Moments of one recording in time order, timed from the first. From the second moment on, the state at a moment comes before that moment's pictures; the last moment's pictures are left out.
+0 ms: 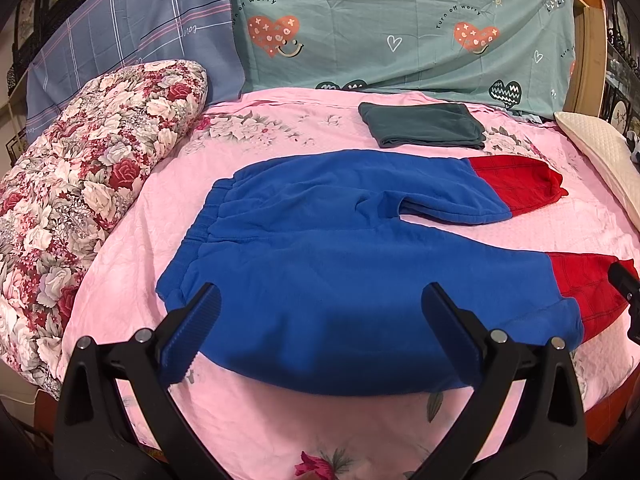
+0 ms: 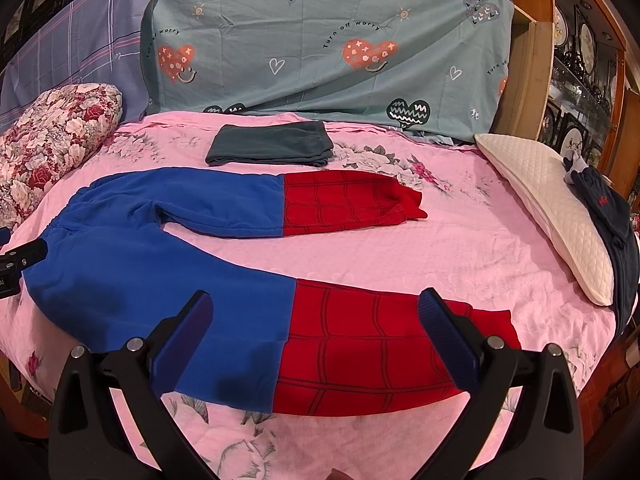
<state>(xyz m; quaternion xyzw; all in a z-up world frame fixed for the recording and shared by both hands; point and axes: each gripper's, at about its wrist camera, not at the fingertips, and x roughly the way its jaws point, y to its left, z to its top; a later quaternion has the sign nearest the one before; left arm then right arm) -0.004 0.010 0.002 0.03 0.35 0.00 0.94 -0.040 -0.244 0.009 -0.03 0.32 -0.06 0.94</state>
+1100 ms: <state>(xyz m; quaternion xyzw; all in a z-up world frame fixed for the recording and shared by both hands) 0.094 0.089 0.001 0.03 0.40 0.03 0.91 0.048 -0.235 0.024 -0.08 0.36 0.08 0.93</state>
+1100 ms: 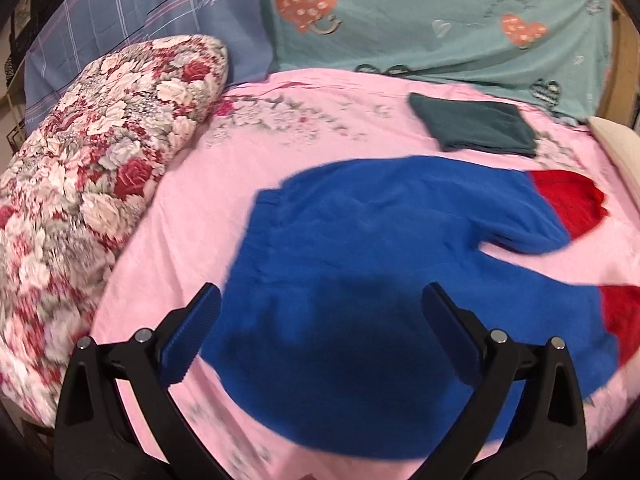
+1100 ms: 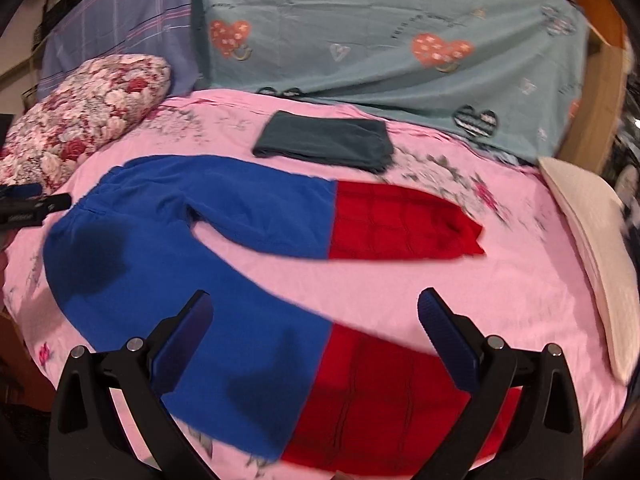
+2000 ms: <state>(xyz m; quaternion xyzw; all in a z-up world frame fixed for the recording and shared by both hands) 0.272 0.123 -0.068 0.06 0.50 -0.03 0.86 0.315 -0.191 -0.069 -0.16 0.49 0.20 0.83</state>
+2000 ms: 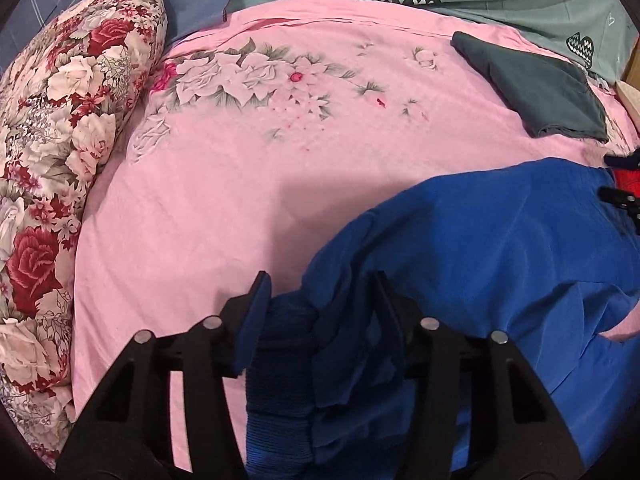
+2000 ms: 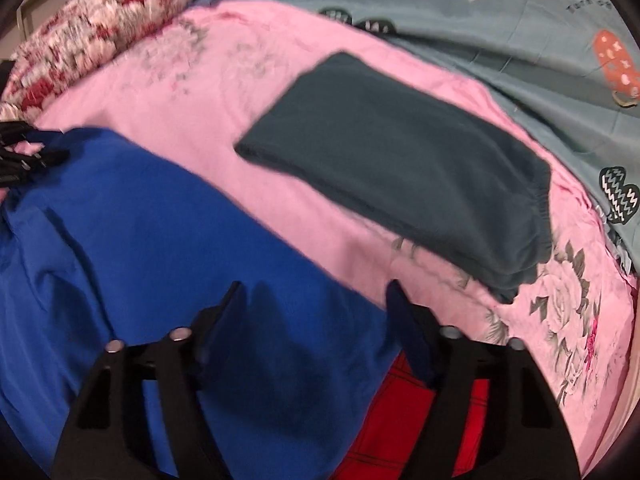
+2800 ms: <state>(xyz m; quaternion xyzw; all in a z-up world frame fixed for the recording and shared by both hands) 0.145 0.119 0.014 0.02 0.40 -0.08 0.91 0.128 -0.208 0.042 -0.12 0.33 0.28 0.89</state>
